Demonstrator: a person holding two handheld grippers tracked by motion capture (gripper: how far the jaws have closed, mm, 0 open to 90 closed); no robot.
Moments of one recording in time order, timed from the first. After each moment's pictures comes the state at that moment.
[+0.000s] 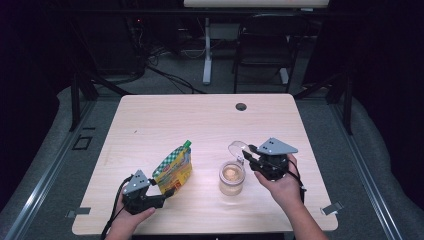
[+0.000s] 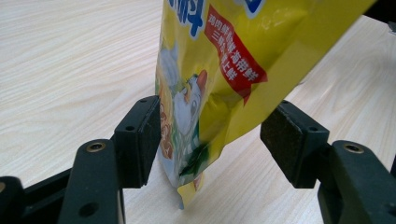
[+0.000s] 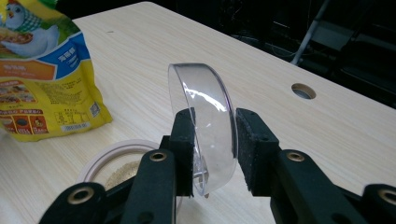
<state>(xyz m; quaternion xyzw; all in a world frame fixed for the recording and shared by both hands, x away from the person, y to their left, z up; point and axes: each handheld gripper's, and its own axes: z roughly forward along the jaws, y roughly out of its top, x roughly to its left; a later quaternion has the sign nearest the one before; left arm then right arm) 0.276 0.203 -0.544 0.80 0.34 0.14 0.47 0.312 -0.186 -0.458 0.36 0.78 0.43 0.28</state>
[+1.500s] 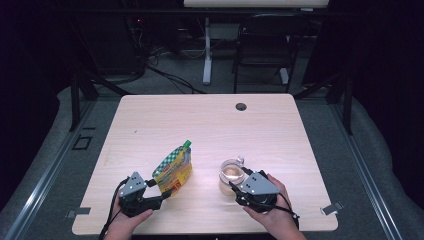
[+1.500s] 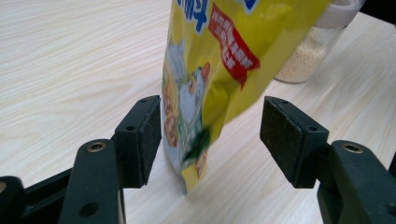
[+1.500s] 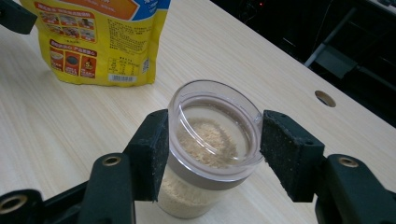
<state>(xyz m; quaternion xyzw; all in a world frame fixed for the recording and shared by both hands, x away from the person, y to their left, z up) 0.265 0.210 -0.540 0.80 0.35 0.15 0.47 0.249 -0.154 -0.494 0.28 0.81 0.40 0.32</state>
